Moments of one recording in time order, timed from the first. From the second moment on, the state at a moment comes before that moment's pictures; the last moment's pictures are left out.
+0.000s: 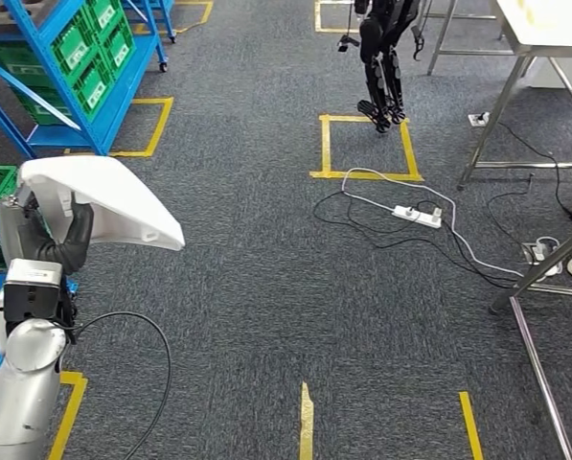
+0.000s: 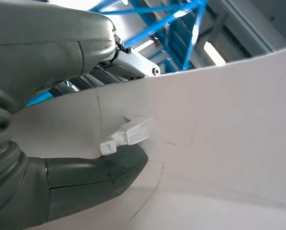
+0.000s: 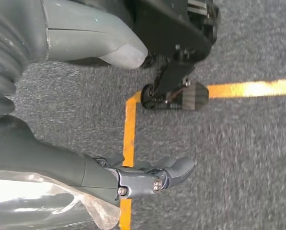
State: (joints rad) left arm -0.22 0.15 -0.12 -1.69 -0.22 0.40 -0.43; right arm -0.07 0.15 -1.04 -0.20 1.08 0.03 -0.26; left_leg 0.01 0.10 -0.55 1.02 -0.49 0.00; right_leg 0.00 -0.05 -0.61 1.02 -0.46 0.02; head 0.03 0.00
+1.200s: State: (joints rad) left arm -0.25 0.16 -0.17 -1.70 -0.25 0.32 -0.46; right arm -0.07 0.15 -1.04 -0.20 1.09 0.05 -0.26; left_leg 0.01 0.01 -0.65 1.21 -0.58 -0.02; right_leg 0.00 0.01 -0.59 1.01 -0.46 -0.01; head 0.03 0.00
